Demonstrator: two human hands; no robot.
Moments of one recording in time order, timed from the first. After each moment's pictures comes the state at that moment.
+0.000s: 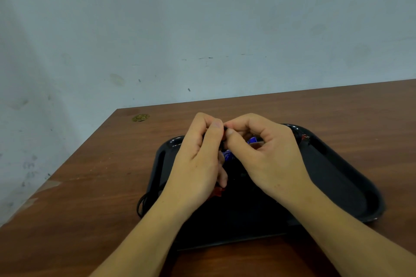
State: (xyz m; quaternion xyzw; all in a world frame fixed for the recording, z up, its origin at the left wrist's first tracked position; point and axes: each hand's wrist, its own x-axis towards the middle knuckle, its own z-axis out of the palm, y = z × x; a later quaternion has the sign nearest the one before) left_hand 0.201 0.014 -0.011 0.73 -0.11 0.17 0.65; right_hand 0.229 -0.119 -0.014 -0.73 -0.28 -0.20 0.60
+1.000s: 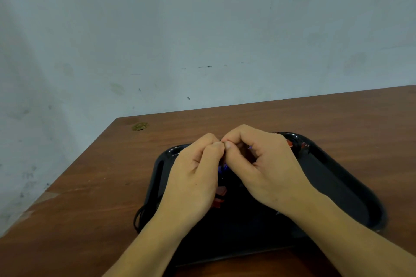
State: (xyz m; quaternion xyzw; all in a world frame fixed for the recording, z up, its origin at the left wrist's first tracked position) left_hand 0.205 0.016 -0.016 0.76 -0.14 0.21 0.60; right_hand 0.240 -0.125 -0.013 -0.76 -0.37 -0.25 0.47
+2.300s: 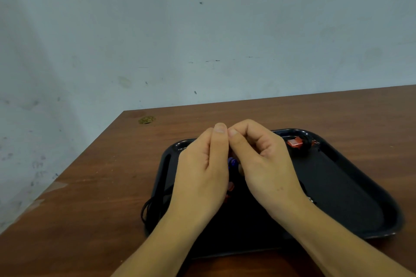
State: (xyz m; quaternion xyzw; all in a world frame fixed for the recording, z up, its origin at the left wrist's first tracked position) left_hand 0.199 0.008 -0.015 0.78 -0.09 0.30 0.54; right_hand 0.226 -0.097 -0.015 -0.66 -0.24 -0.12 0.70
